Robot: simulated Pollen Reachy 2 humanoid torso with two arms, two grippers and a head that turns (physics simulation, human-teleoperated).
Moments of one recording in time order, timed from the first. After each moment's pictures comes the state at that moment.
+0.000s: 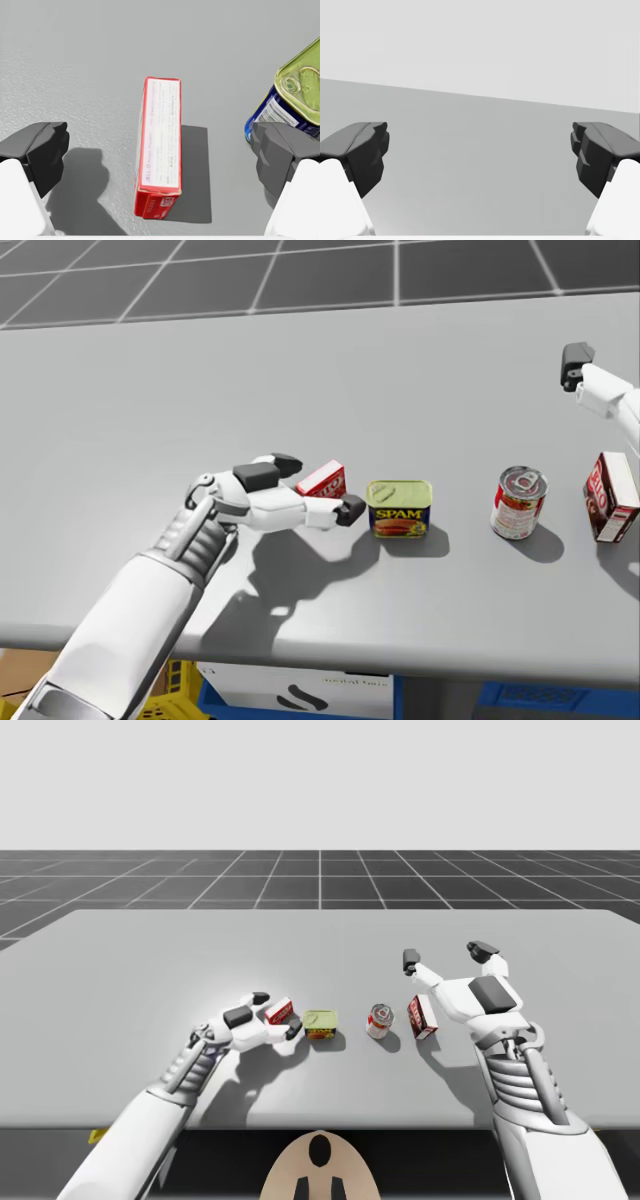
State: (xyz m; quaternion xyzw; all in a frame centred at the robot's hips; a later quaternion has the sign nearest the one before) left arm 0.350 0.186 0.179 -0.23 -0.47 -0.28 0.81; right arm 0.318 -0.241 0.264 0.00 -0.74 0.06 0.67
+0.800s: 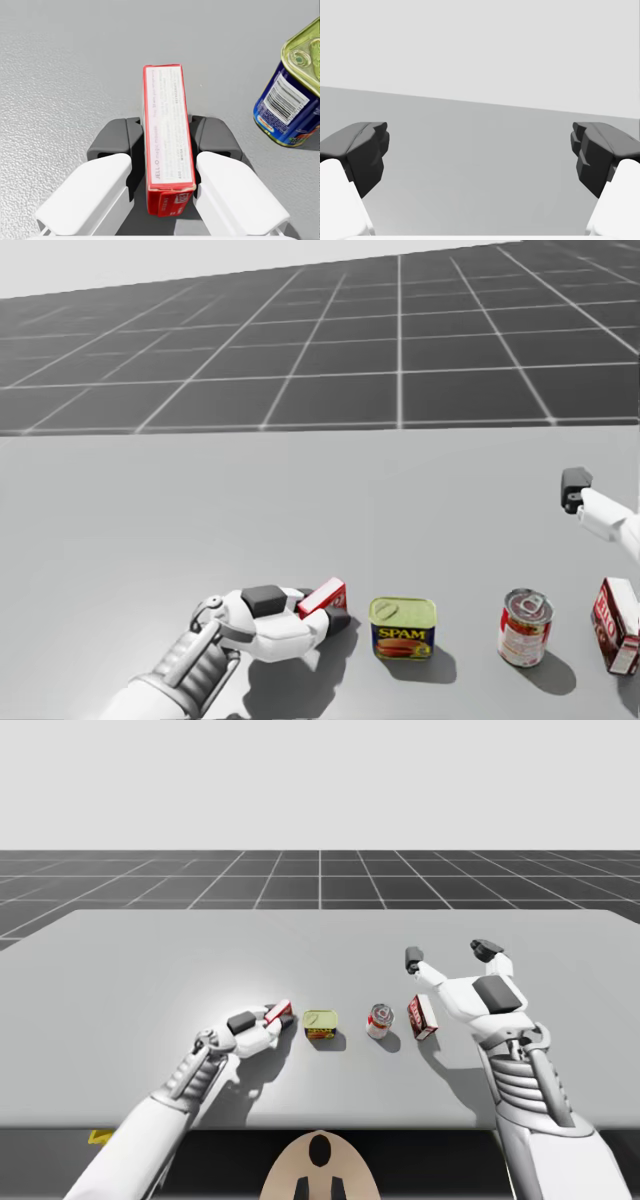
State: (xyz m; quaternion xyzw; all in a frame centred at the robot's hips) left arm 0.343 0.181 0.167 -0.19 -0.47 -0.29 0.81; right arm 0.316 -0.242 0.268 0.00 -0.75 0.05 0.66
